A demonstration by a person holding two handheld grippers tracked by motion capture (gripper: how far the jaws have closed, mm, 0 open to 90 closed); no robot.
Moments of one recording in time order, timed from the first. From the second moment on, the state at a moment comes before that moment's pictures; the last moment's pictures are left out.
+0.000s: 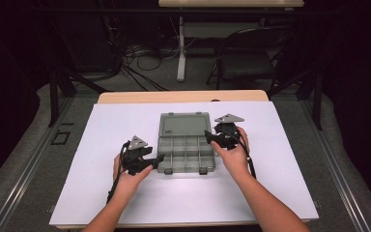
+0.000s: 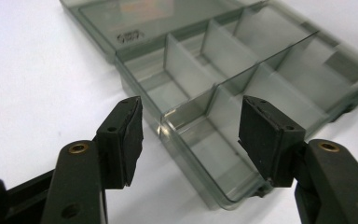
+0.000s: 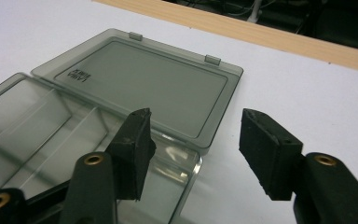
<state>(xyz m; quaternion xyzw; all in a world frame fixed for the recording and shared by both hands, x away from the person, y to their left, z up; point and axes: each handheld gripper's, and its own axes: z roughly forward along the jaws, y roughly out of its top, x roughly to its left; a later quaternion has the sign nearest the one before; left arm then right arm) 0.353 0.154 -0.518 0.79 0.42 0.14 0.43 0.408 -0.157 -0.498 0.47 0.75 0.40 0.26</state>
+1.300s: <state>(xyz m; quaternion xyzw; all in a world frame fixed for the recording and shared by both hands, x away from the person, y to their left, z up) 0.307 0.252 -0.497 0.76 0.39 0.15 0.51 0.276 -0.283 -0.503 0.47 0.70 0.45 0.29</state>
